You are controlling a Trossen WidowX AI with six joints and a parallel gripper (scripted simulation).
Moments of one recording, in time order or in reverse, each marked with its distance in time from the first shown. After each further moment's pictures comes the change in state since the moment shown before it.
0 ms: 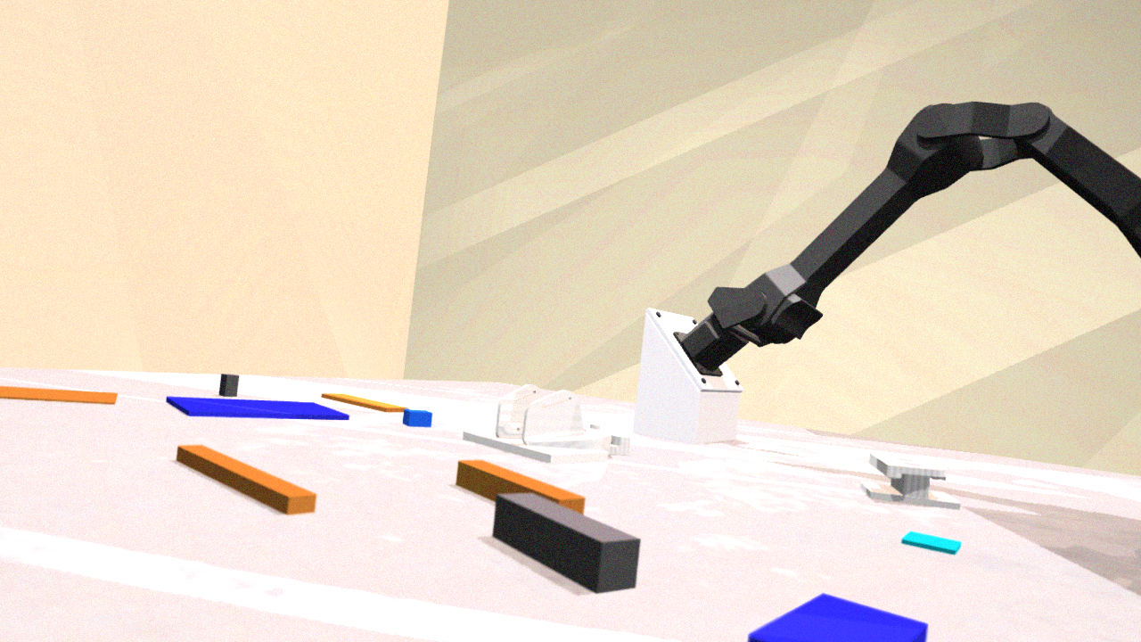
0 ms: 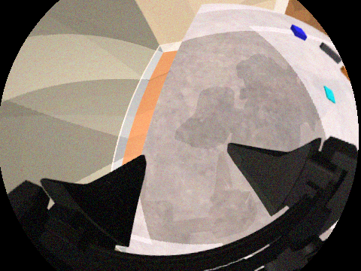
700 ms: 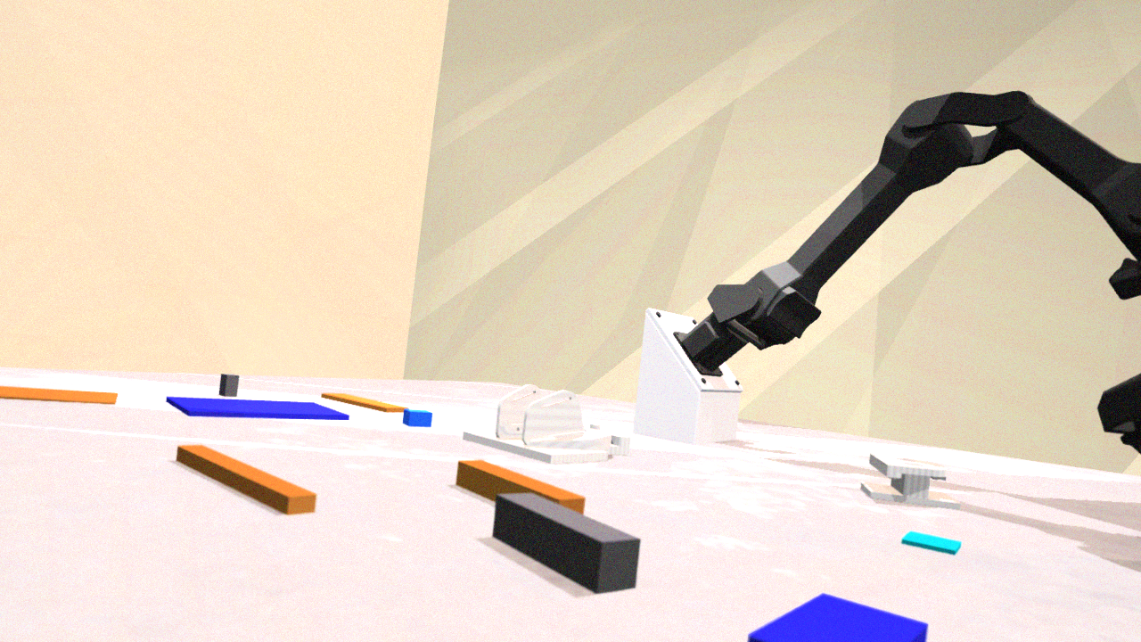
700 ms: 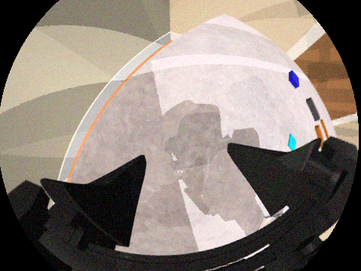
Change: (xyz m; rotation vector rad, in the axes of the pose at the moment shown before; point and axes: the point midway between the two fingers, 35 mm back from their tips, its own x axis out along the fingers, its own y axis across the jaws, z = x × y) arm -0.017 -0.068 0.018 -0.405 0.116 -0.142
